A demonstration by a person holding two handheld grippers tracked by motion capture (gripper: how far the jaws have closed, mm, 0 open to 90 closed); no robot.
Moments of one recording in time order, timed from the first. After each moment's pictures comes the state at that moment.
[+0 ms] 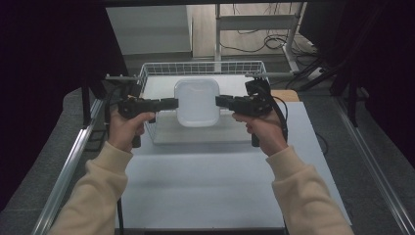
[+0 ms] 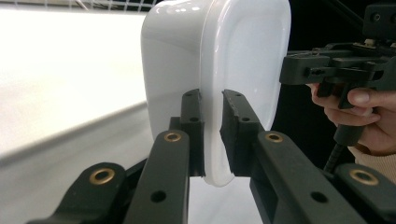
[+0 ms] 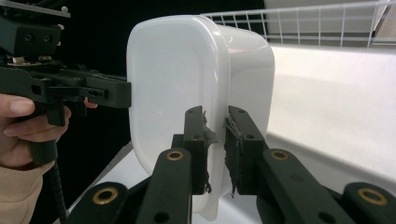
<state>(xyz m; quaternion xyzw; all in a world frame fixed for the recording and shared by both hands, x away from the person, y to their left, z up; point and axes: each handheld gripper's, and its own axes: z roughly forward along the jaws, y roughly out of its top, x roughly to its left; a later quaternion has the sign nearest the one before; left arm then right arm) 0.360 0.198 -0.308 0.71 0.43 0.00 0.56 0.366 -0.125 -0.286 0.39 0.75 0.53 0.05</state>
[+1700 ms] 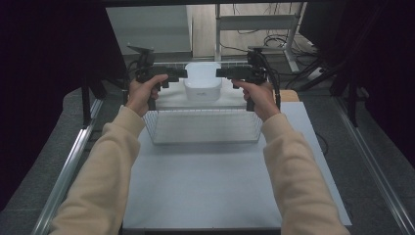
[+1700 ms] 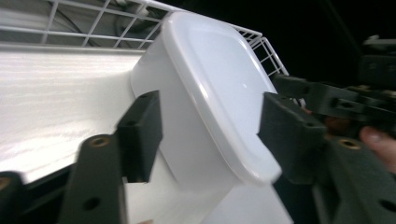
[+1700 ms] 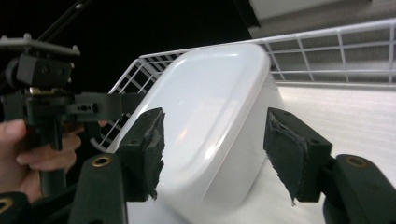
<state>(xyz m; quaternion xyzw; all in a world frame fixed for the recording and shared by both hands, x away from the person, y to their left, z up) 0.475 0.198 -0.318 0.66 0.52 -0.07 0.54 0.486 -0.131 -0.299 0.48 0.70 0.53 -0.01</state>
